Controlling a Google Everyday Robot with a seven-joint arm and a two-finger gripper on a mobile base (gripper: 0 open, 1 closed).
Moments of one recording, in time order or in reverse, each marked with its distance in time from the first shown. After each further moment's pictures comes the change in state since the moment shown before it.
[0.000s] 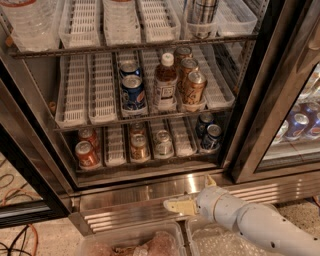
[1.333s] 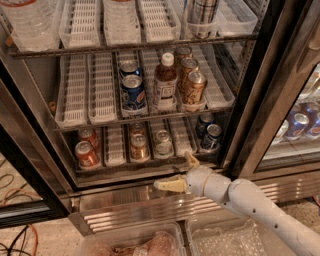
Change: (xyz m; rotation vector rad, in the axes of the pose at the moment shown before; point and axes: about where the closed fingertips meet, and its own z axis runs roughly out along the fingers) arm -0.047 -0.017 0.082 -0.224 -0.266 -0.071
